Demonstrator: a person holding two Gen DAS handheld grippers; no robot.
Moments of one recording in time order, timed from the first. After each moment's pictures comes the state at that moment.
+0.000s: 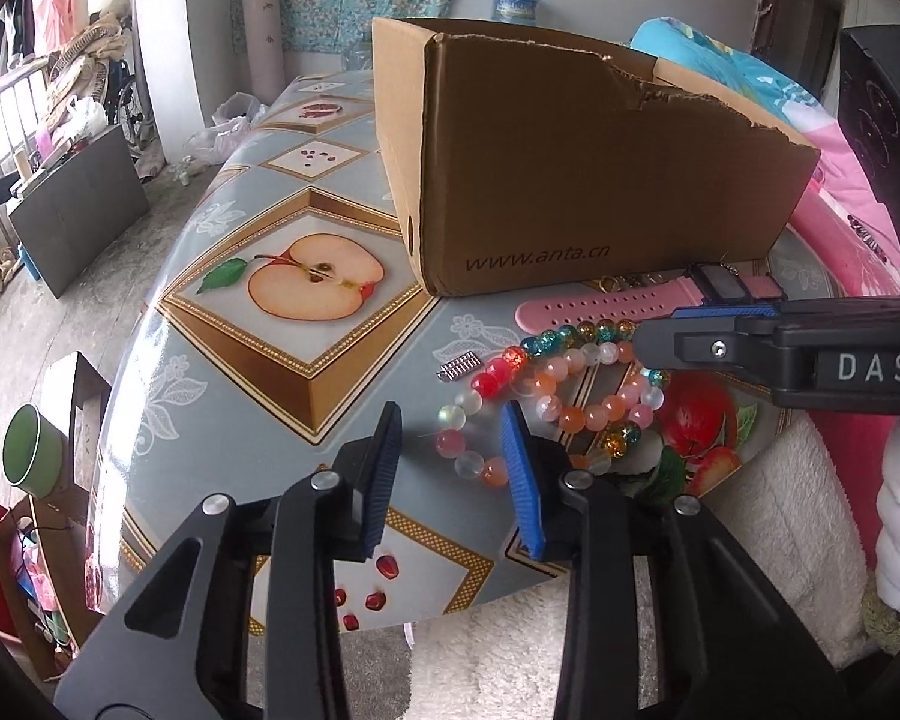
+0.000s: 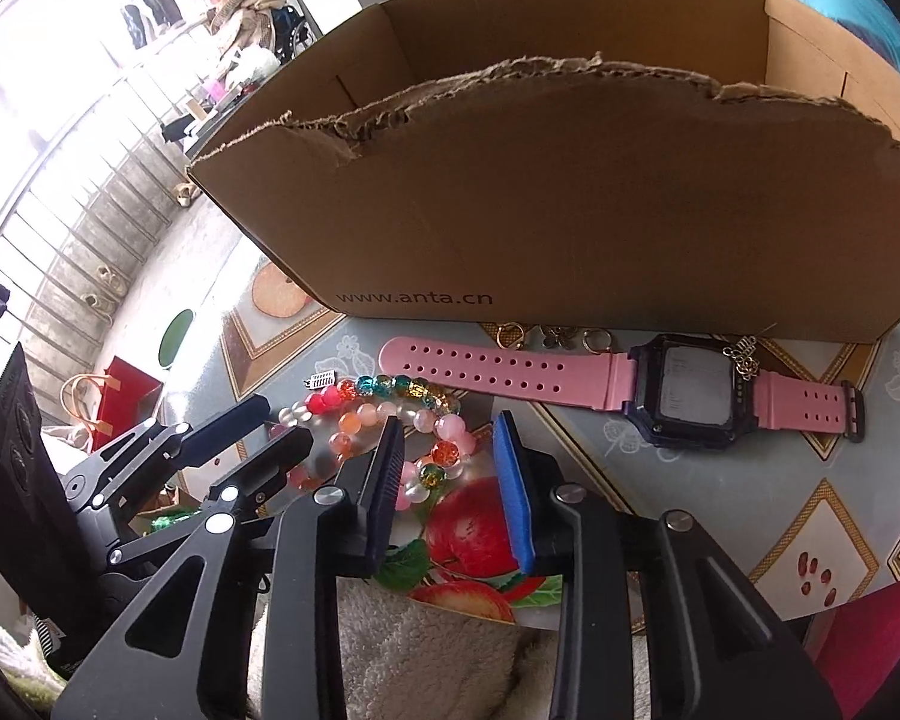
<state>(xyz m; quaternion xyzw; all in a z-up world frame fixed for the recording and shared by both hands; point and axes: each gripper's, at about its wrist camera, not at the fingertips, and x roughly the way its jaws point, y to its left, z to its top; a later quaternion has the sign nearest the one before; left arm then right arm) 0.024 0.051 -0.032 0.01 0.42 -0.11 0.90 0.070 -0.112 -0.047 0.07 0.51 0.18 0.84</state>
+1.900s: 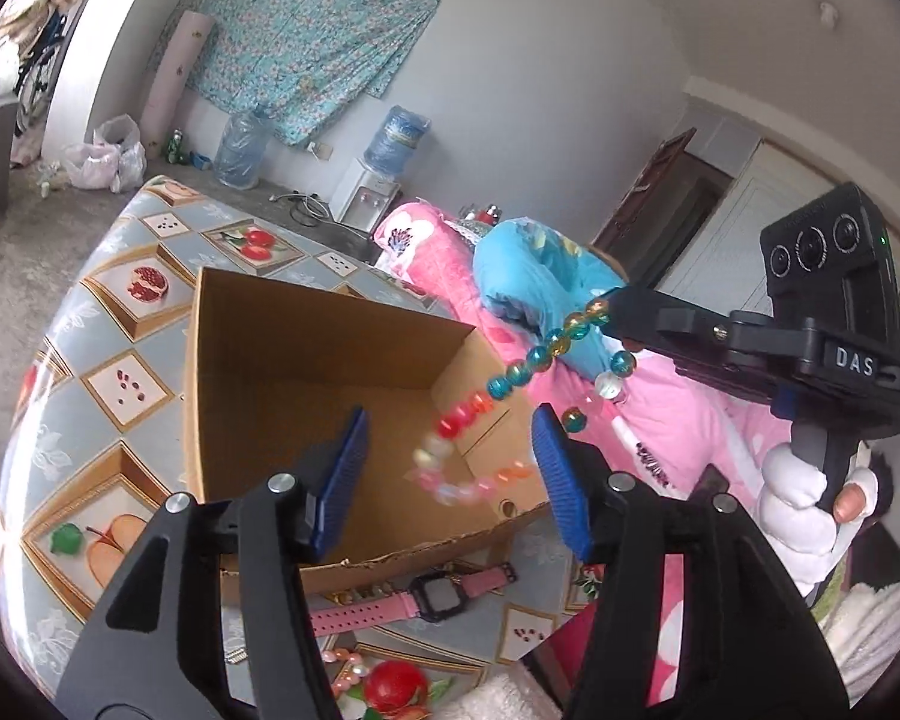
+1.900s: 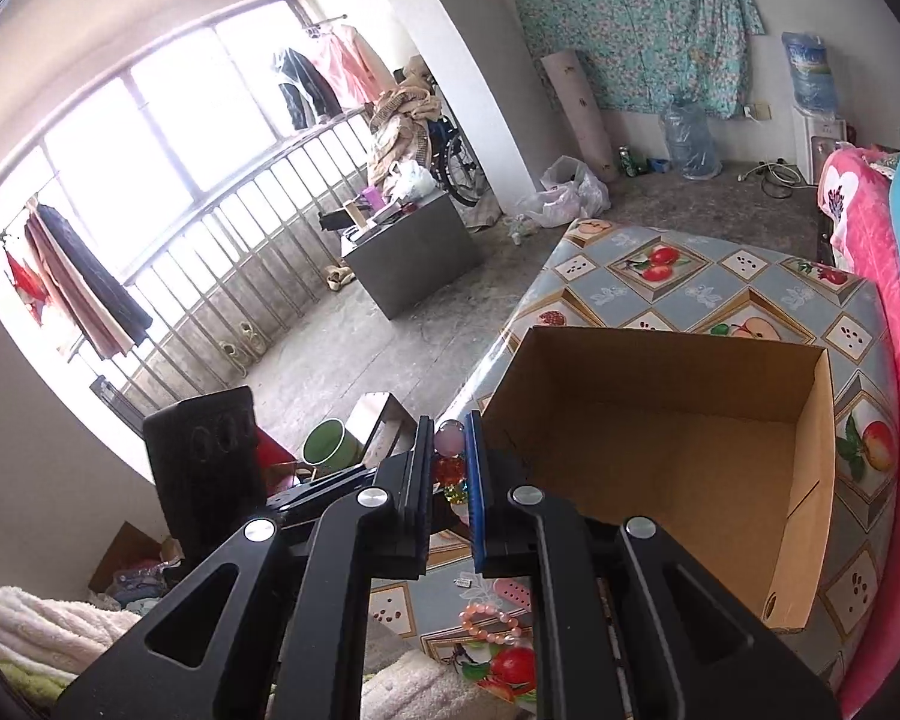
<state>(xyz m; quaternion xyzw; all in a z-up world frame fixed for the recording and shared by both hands) 0.097 0.043 0.115 -0.22 0.29 -0.30 0.88 0.111 -0.167 0.176 0.11 0.37 0.36 0.85</state>
